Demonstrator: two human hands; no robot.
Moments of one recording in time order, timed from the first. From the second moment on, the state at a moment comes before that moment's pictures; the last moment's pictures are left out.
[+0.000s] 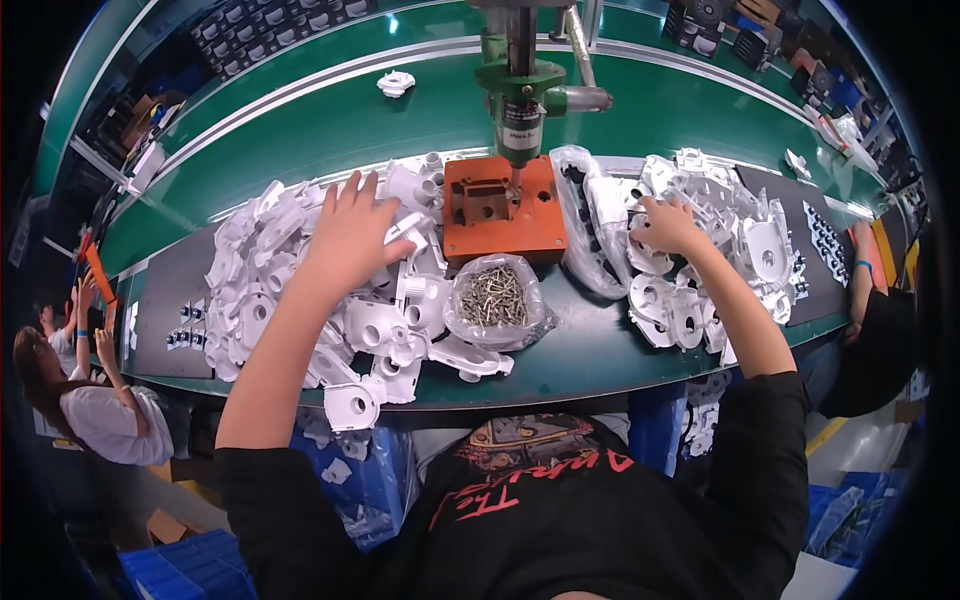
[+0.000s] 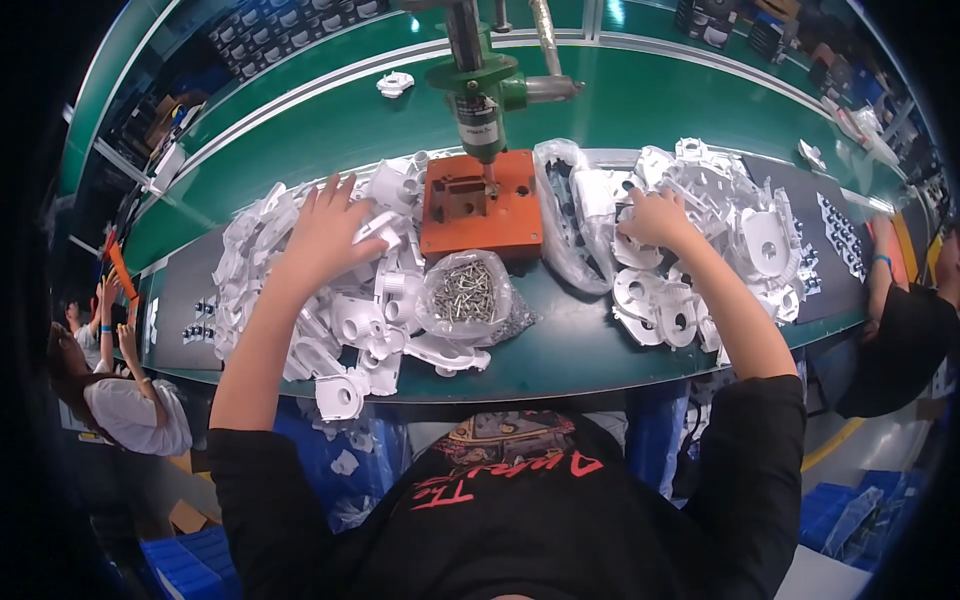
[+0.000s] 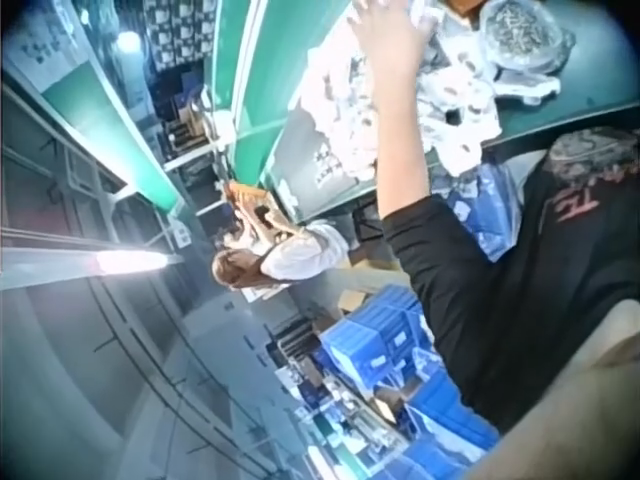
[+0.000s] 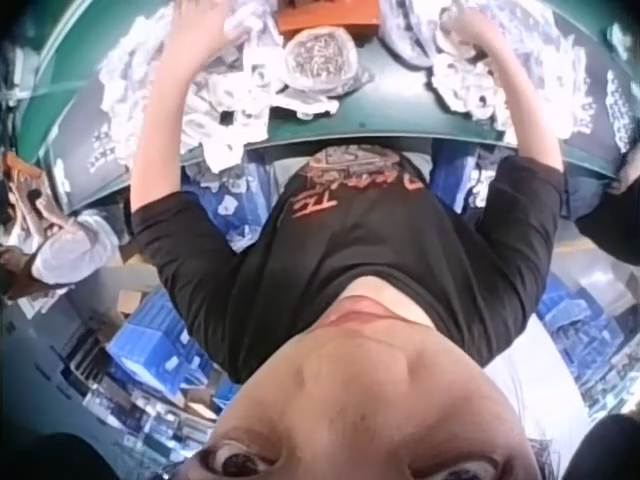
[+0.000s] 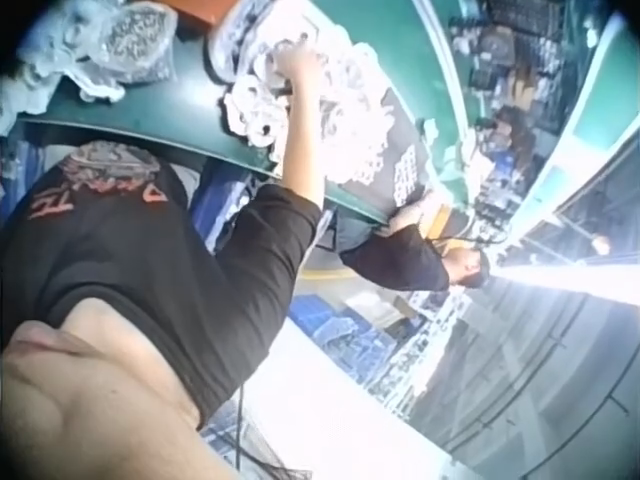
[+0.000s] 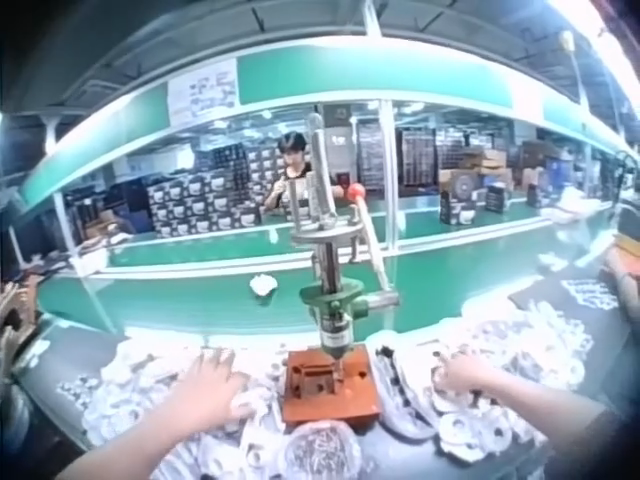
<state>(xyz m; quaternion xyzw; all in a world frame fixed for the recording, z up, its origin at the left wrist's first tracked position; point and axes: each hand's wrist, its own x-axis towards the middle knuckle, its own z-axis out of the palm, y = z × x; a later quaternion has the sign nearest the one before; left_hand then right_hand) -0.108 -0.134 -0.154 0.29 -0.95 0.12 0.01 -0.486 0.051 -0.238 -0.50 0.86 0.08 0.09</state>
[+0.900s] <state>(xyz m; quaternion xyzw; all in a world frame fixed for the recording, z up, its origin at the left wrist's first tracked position) -0.137 0.028 -0.171 0.08 -0.51 -0.68 0.51 -0.276 0.081 -0.158 -0.44 0.28 -0.70 0.48</state>
